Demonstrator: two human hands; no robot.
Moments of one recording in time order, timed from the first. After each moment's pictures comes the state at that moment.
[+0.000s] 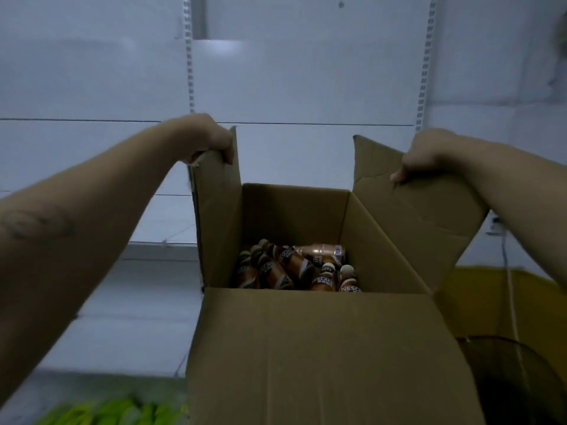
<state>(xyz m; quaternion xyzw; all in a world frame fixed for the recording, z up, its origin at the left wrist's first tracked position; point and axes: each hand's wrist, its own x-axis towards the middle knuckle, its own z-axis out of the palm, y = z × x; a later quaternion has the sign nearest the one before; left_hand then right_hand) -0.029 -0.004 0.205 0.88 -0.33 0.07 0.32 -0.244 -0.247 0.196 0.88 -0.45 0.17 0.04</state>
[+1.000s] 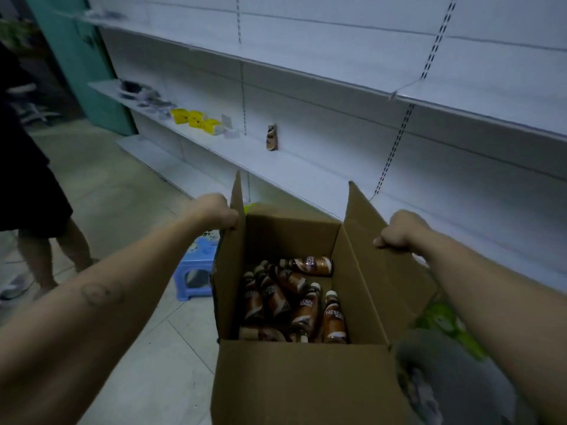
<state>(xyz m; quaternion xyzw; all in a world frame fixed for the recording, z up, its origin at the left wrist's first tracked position) 0.104 0.349 -0.150 0.97 0.03 -0.12 0.19 0.042 0.013 -0.156 0.95 -0.24 -0.12 -0.17</state>
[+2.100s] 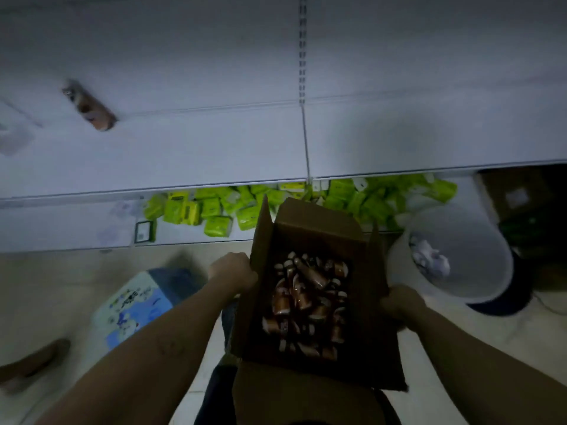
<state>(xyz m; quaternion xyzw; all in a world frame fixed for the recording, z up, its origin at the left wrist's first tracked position) 0.394 0.204 -0.412 0.89 -0.32 -0.30 -0.13 0.115 0.029 -0.443 0.66 -0.57 -0.28 -0.39</state>
